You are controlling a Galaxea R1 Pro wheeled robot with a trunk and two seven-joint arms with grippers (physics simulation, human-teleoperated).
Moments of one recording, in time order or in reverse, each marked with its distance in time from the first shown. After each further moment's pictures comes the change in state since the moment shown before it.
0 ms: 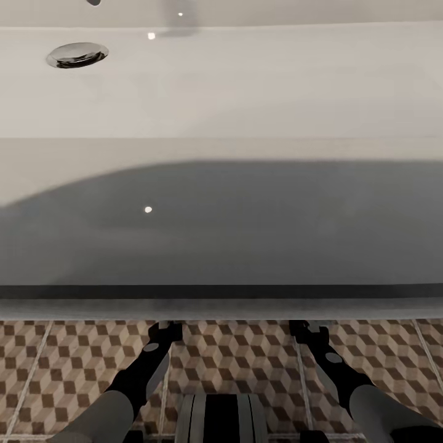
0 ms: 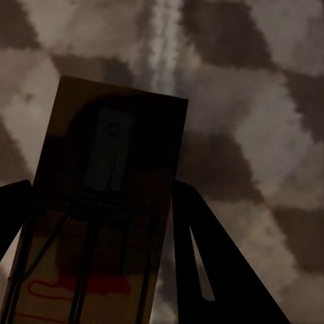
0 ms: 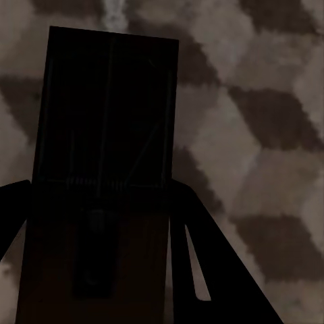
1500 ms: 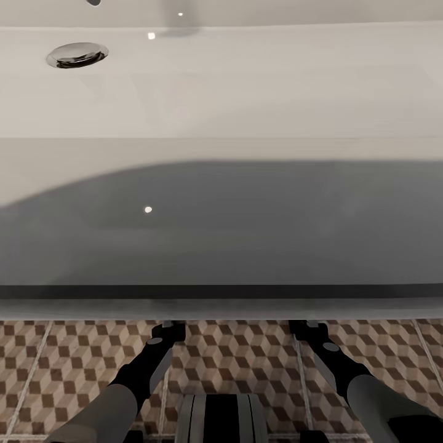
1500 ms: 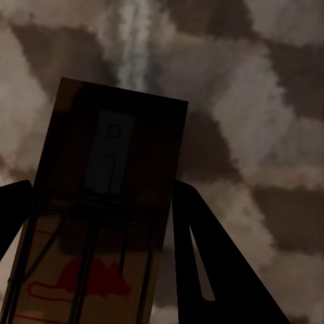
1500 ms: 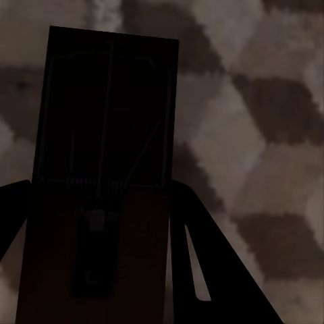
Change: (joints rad) left arm -0.027 -0.015 0.002 0.009 0.004 0.104 -0.002; right arm -0.040 0.000 0.000 -0.003 0.001 0.139 -0.001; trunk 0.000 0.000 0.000
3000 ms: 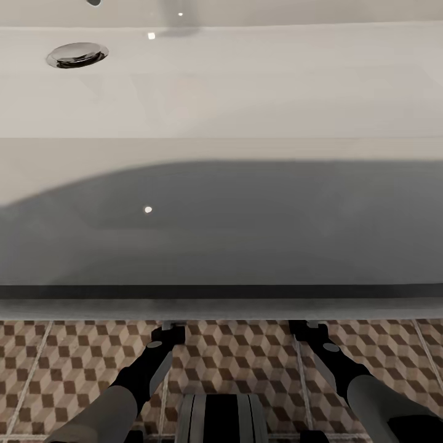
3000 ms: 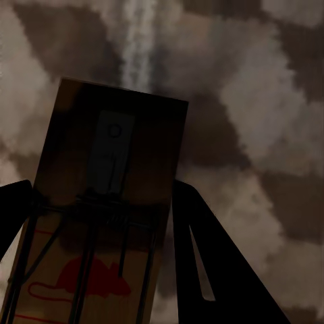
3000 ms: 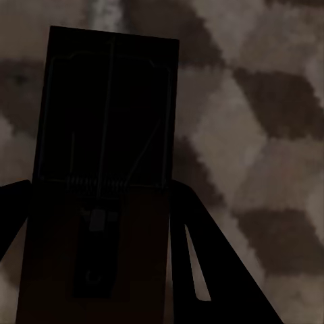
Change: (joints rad) left arm 0.000 0.000 0.004 0.034 -0.001 -0.033 -0.001; right arm 0.000 0.000 0.001 0.006 -0.002 -0.001 0.001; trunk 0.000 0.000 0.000
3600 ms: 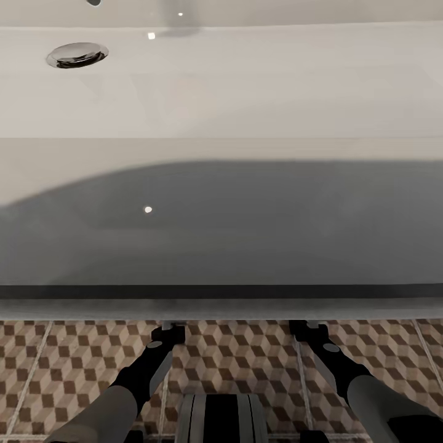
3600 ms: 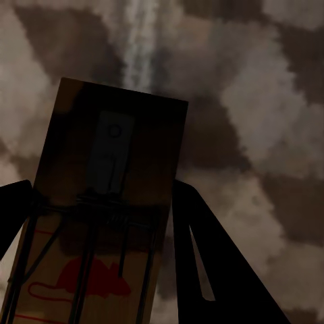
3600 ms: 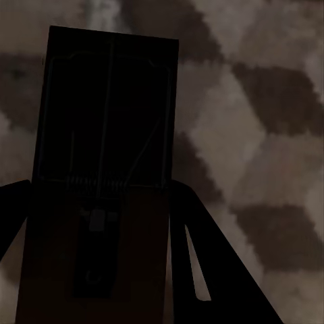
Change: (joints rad) left arm 0.000 0.001 -0.001 0.000 0.000 -0.004 0.001; right arm 0.000 -0.001 0.003 0.004 -0.001 0.001 -0.001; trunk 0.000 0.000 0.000
